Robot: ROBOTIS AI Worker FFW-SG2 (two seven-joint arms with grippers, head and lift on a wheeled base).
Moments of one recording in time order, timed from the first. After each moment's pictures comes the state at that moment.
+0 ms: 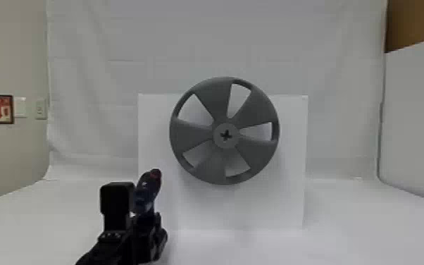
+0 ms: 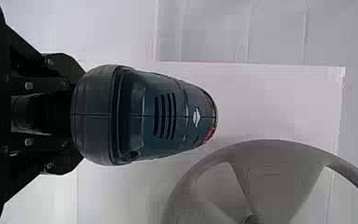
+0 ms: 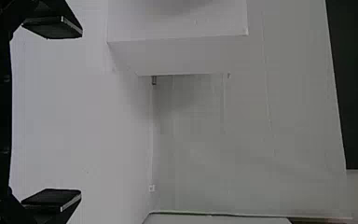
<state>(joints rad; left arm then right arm) -0.48 0.14 -0.22 -1.86 0.35 0.70 0.29 -0.31 -0.46 -0.89 -2.09 -0.11 1.09 1.02</state>
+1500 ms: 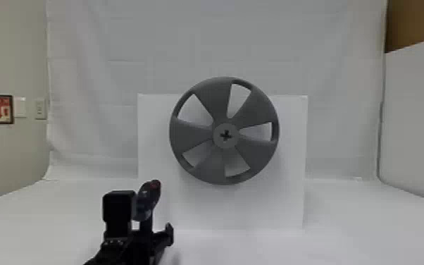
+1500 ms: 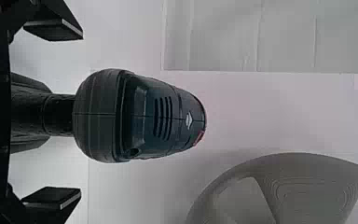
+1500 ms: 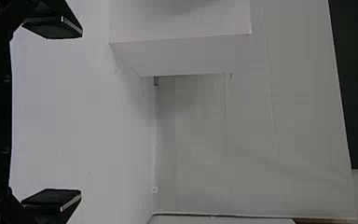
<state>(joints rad) -0.48 0.13 -0.22 -1.80 0.32 0.65 0.30 -0.32 -0.45 -0.88 -2.08 -0.09 1.09 1.02</state>
